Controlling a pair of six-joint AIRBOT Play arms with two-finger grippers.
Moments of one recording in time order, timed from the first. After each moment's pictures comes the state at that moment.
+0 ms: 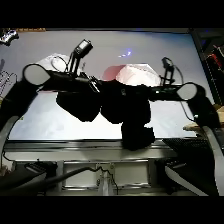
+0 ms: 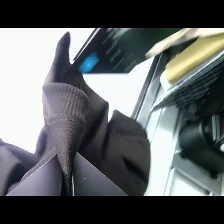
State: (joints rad) left arm -0.43 -1.18 1.27 0.67 -1.04 -0.83; right arm 0.21 -1.06 0.97 -1.03 0.95 1.66
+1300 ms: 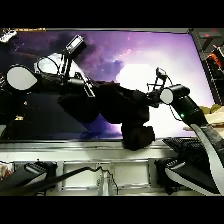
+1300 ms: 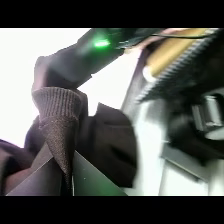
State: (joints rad) left arm -0.43 -1.11 1.27 0.73 -1.09 -0.87; right arm 0.33 -1.11 1.00 -1.41 1.01 2.12
